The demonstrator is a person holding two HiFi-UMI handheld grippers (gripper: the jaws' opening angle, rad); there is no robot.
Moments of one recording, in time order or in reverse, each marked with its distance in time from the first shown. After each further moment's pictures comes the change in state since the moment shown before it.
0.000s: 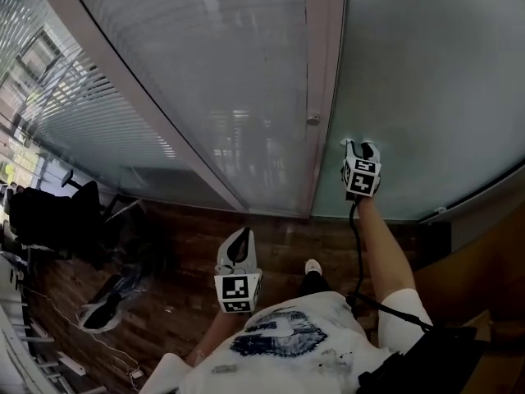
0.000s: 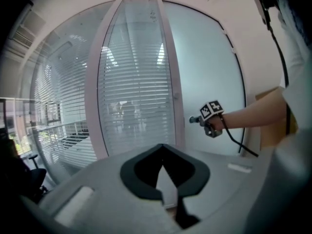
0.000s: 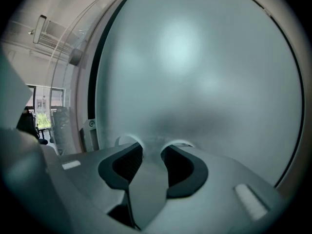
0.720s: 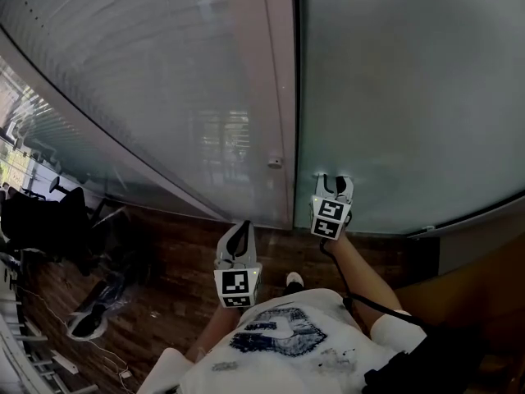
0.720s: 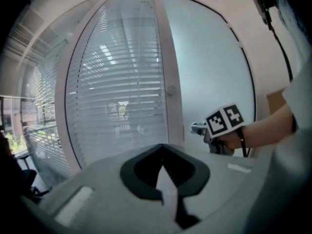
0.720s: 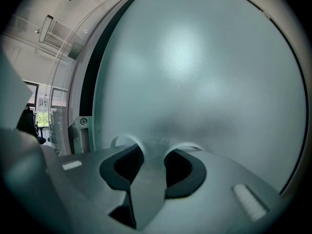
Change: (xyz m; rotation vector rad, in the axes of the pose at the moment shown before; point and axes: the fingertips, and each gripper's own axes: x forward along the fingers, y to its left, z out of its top) left arm 0.125 -0.050 0.040 -0.013 -0.019 0.006; right arm 0.001 0.017 0.014 -0.013 -0.091 0.015
